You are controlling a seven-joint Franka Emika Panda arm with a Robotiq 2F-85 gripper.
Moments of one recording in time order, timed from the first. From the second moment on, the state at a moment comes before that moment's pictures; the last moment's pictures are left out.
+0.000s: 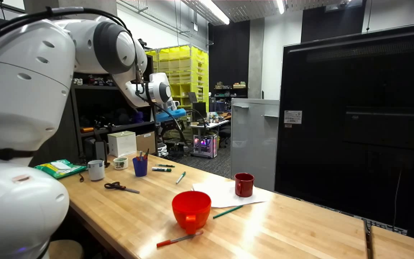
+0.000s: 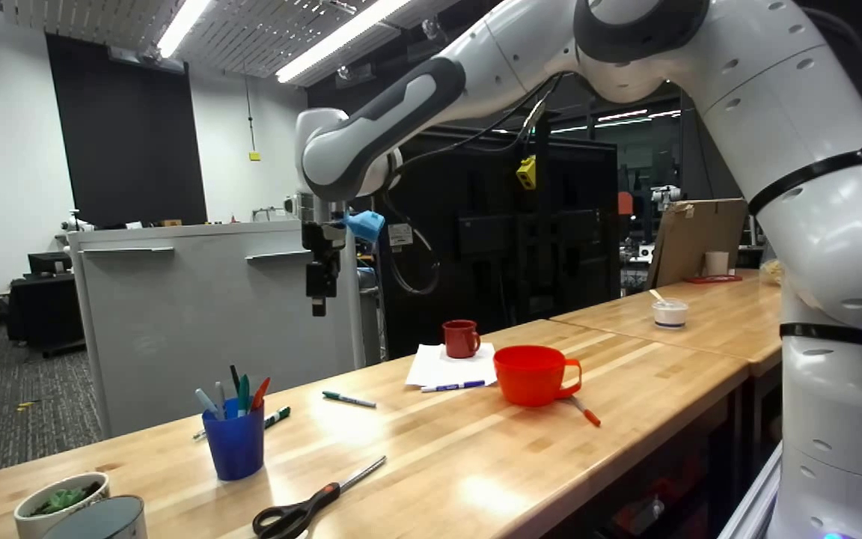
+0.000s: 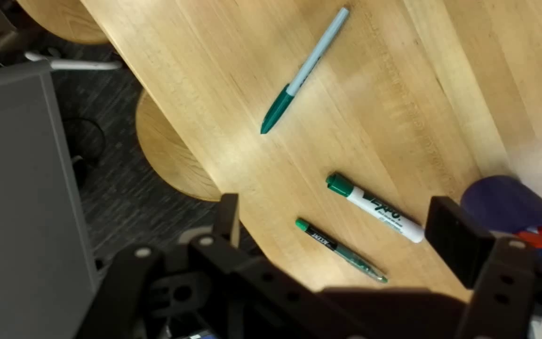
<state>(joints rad) 0.21 0.40 0.21 -1.62 -0.25 2.22 -0.40</state>
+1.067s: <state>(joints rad) 0.20 0.69 0.30 -1.28 -0.13 1.89 -1.27</state>
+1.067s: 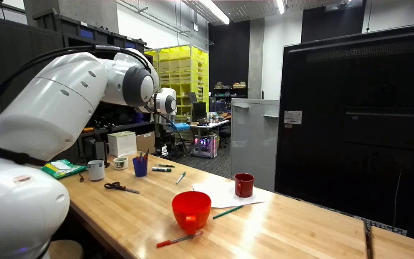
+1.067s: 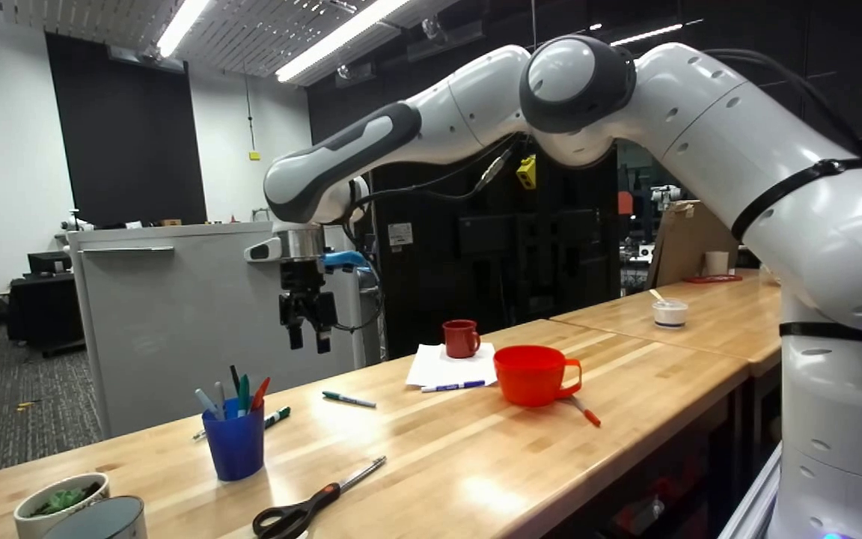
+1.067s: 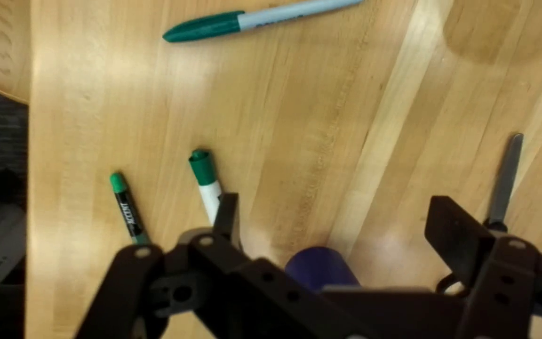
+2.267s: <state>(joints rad) 0.27 0.88 0.24 -1.12 -0.17 1.83 -1.39</state>
